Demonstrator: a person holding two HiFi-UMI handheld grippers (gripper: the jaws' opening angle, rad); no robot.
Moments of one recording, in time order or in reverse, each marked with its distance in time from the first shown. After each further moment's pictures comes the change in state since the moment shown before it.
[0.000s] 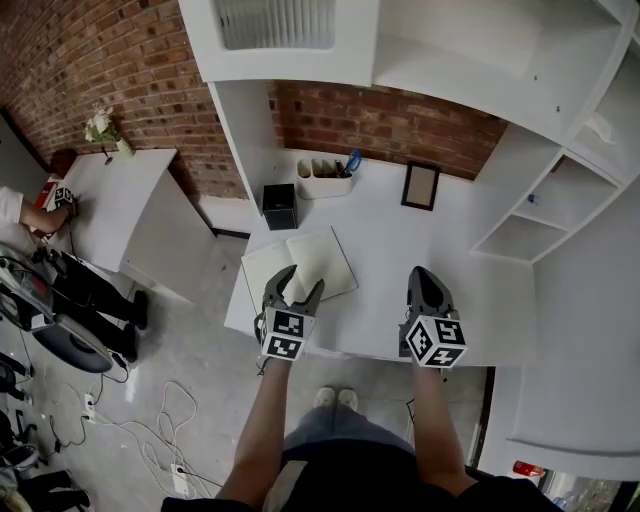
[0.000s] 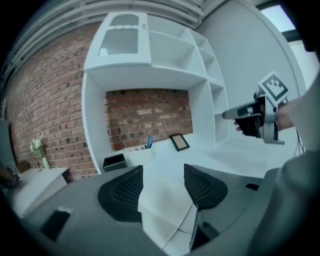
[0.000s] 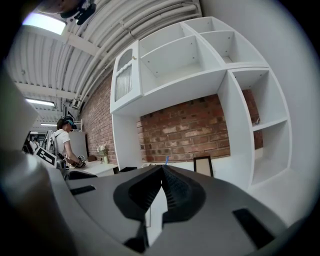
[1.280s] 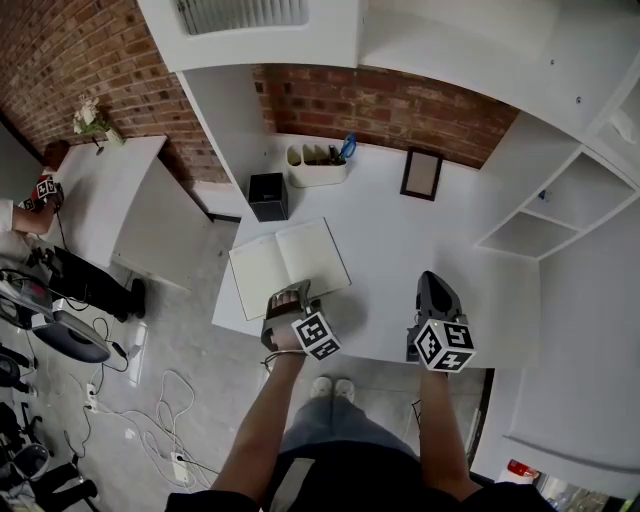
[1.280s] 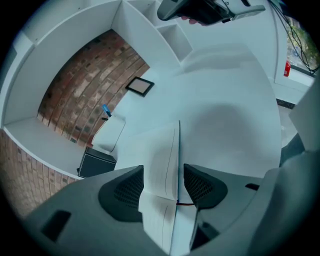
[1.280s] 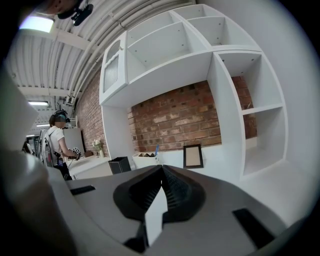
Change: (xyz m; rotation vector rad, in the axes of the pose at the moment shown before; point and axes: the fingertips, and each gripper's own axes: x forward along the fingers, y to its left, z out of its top) left arm 0.069 -0.055 -0.133 0.705 0.598 -0.017; right arm 0.006 -0.055 -0.037 0.034 0.103 -0.032
